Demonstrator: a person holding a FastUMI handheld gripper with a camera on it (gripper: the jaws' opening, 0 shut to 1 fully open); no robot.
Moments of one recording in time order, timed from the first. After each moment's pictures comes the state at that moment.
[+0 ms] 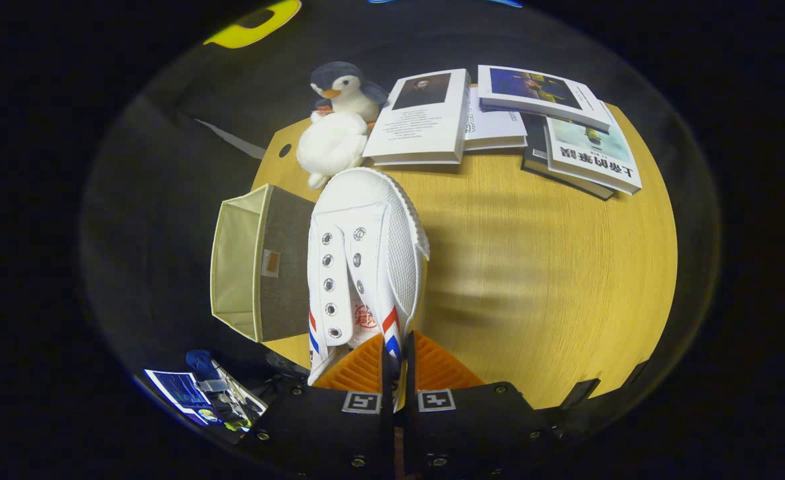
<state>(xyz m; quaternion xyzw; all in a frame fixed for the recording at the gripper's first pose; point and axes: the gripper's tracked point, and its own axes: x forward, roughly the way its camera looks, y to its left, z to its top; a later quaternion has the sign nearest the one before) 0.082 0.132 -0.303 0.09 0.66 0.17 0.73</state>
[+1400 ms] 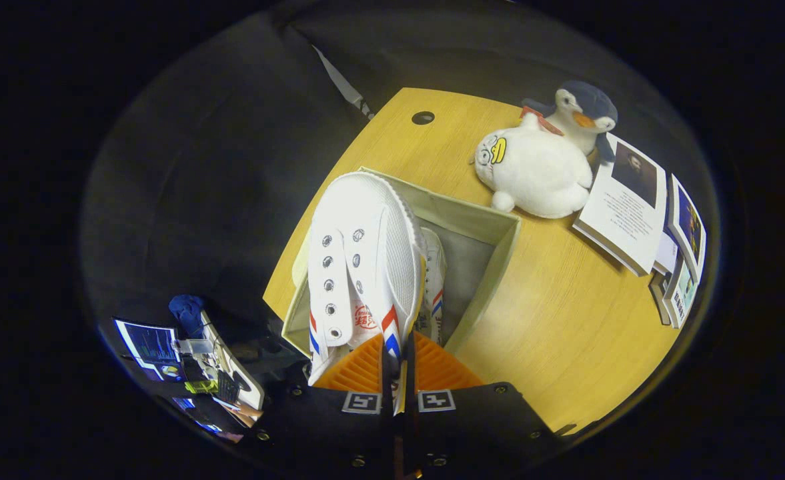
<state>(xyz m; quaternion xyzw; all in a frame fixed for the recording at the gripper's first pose) 0.103 0.393 -0.297 -0.05 0.66 0.30 0.68</state>
